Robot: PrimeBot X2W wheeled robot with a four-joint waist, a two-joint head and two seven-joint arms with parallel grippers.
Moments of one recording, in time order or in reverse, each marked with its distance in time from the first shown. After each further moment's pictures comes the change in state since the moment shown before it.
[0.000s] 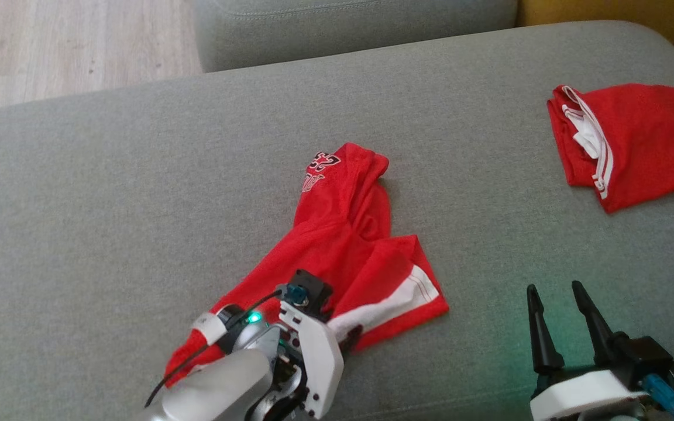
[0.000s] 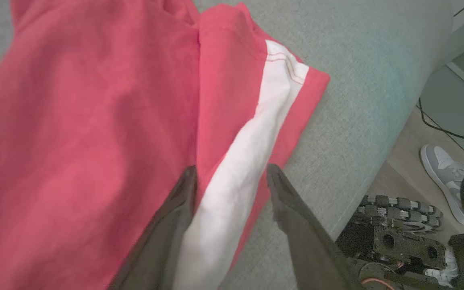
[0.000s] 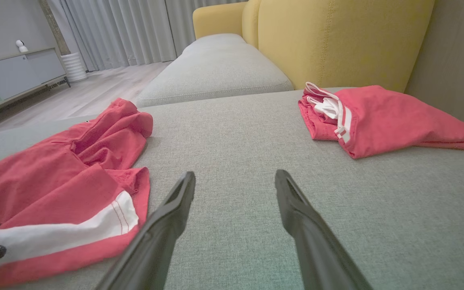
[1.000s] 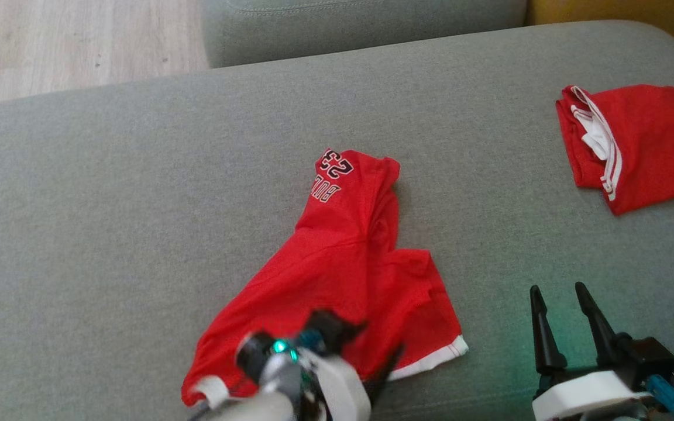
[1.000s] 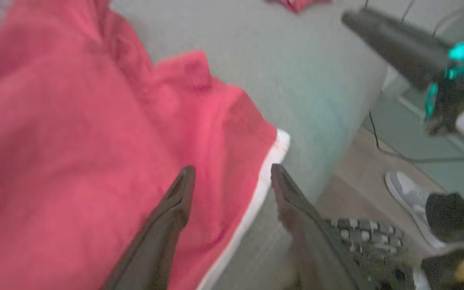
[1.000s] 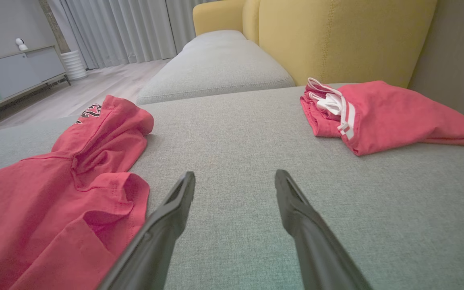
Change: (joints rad) left arm 0.135 -0.009 -0.007 -0.156 0.104 0.047 -0.144; right arm 0.000 0.000 -0.008 0.006 0.008 0.000 0.000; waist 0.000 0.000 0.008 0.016
